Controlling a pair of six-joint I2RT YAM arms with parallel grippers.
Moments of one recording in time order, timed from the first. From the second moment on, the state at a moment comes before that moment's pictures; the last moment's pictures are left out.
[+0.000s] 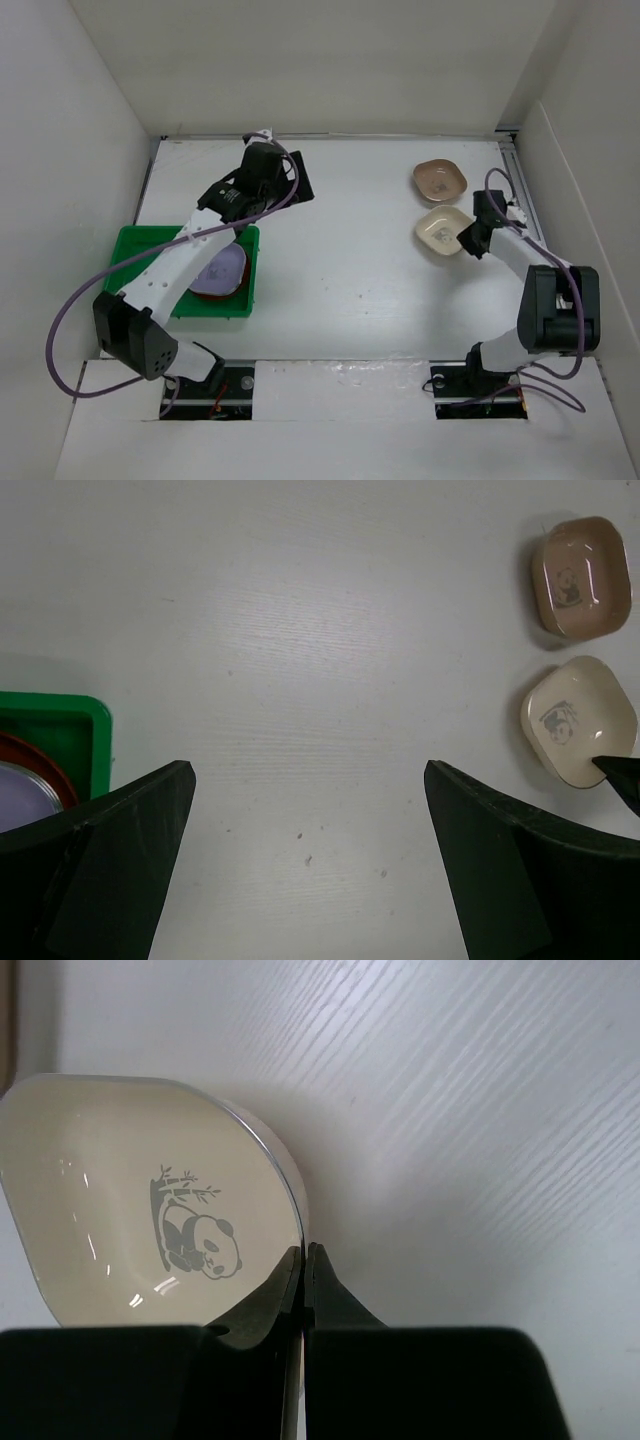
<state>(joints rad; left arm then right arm) -0.54 1.39 1.39 -0.65 -0.23 -0.63 -0.09 1.52 0.86 -0.35 0.26 0.86</state>
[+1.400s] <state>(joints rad) -0.40 1.61 1.37 -0.69 -0.24 -0.71 0.62 1.42 1.17 -0.41 0.32 0.77</state>
